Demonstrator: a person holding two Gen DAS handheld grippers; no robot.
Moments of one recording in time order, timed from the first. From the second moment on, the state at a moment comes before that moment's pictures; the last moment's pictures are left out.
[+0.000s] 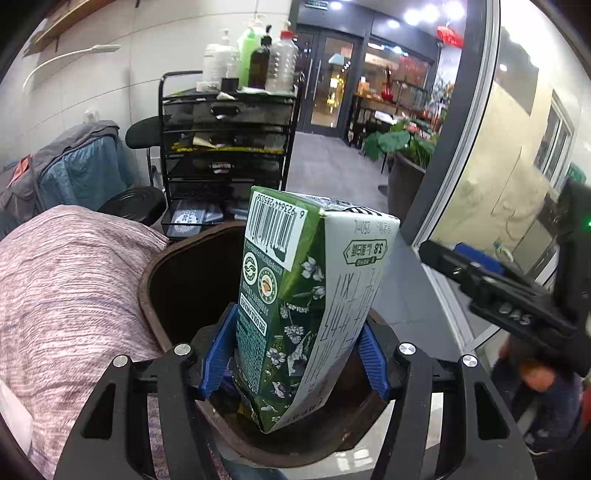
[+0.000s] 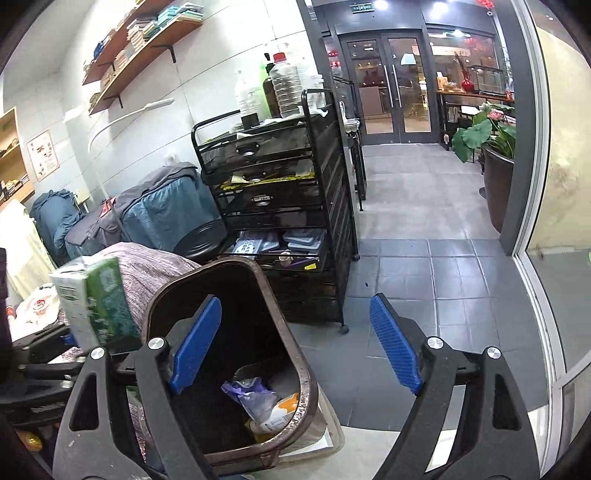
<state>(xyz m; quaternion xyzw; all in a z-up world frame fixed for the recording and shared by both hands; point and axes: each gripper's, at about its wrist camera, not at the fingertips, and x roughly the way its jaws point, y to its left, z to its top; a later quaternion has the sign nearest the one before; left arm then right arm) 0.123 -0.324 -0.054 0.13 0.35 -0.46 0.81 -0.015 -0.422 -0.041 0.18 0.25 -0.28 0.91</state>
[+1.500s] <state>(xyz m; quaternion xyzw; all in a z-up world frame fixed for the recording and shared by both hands) 0.115 -0.221 0.000 0.10 0.26 -0.33 0.90 0.034 -0.362 -0.030 0.17 0.24 -0.18 0.94</state>
